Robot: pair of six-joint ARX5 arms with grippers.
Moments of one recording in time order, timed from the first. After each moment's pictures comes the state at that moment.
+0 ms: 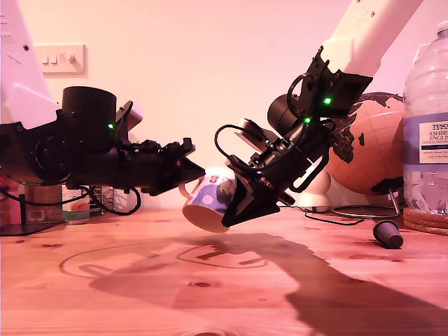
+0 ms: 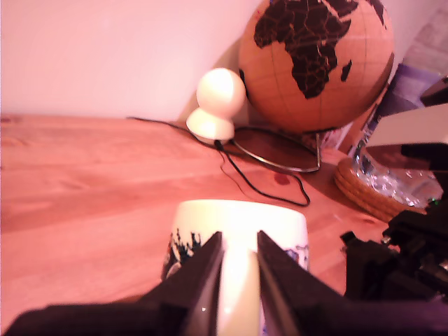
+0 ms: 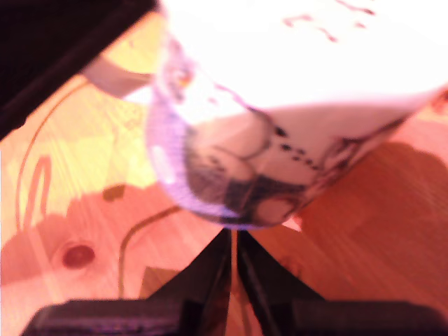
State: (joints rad) left arm -0.38 2.14 1.01 1.04 0.43 -0.36; right arm 0.39 2.20 1.57 -0.34 -0.60 -0.19
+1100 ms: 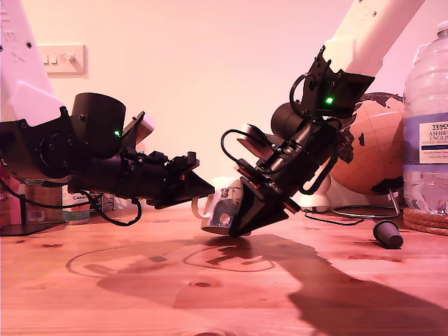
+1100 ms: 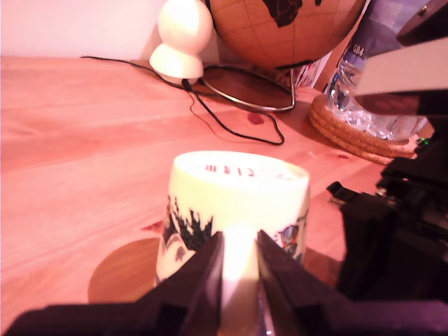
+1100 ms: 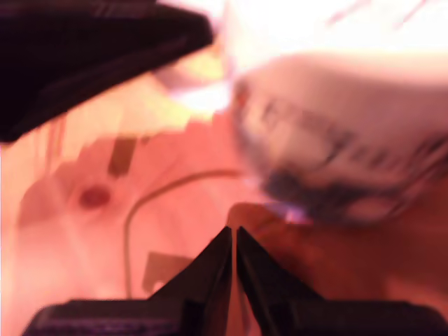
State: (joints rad) left arm -0.39 2.14 1.02 0.90 0.52 -0.25; right arm 0.38 2.20 1.57 -0.51 -0.64 -0.29
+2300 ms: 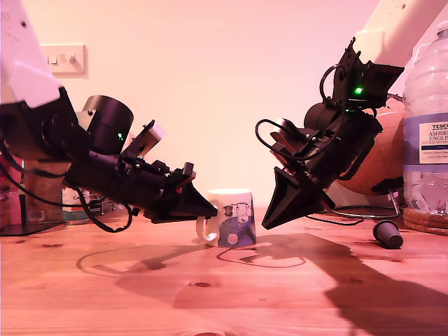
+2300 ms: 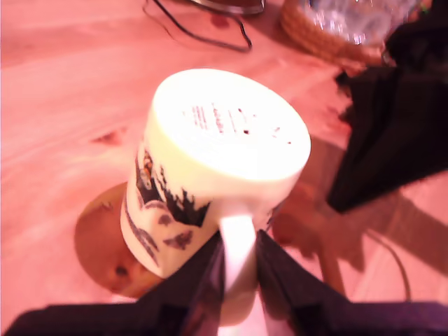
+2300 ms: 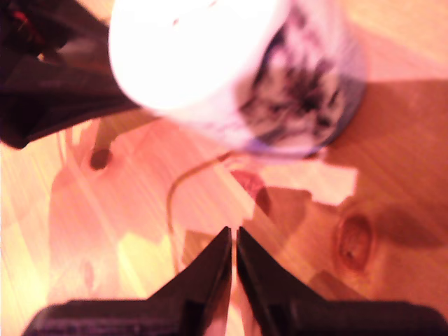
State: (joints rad) left arm -0.39 2.06 1.04 0.51 0.61 -0.07; right arm 0.27 2.16 1.57 -0.67 -0.70 -0.31
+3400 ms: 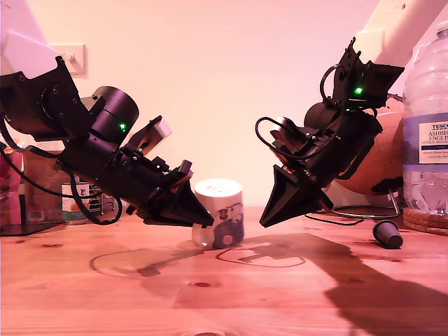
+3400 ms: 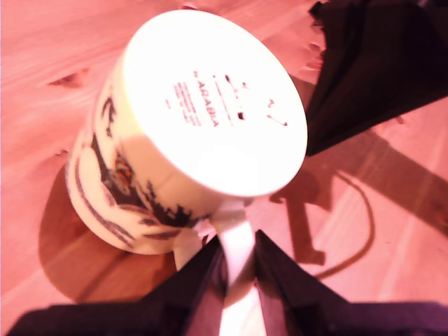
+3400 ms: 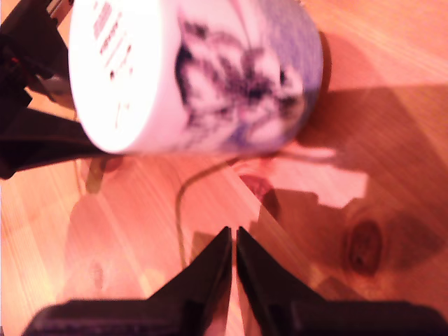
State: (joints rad) left arm -0.40 1.99 1.04 0.27 0.57 0.03; right arm 0.27 2.16 1.57 -0.67 -0.73 -0.31
